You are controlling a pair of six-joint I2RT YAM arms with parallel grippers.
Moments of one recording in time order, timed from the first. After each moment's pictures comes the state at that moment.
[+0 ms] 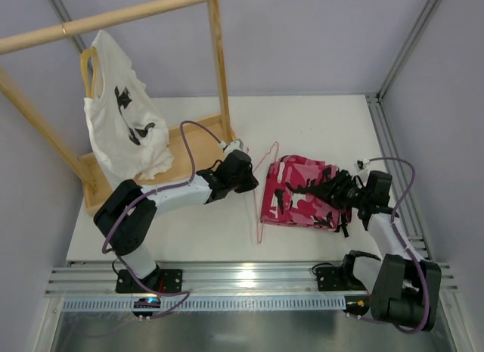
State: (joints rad) left arm -0.82 1.68 1.02 -0.06 -0.15 -0.93; right arm -0.24 1.05 0.30 0.02 -0.83 0.69
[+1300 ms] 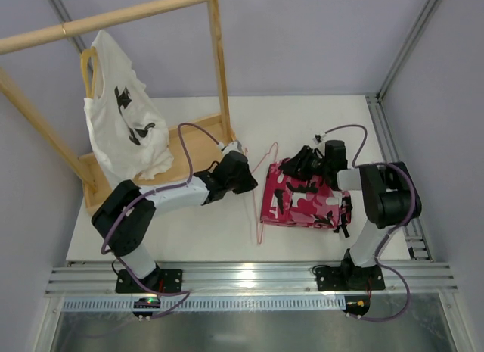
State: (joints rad) left arm -0.80 1.67 0.98 -0.02 -0.11 -0.92; right arm 0.11 1.70 0.72 0.43 -0.71 0.80
